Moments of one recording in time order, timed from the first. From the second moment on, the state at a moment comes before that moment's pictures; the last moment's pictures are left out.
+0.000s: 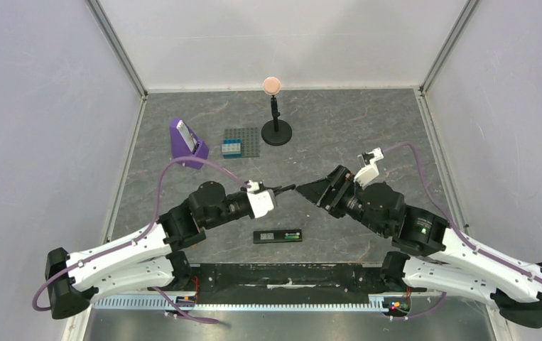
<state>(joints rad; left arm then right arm) -1.05 0.84 0.67 0.04 0.08 0.39 1.09 0.71 0.82 -0.40 0.33 1.19</state>
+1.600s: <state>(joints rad) -1.17 0.87 0.64 0.21 -0.08 1.08 1.06 0.84 0.75 -0.20 0.44 1.85</state>
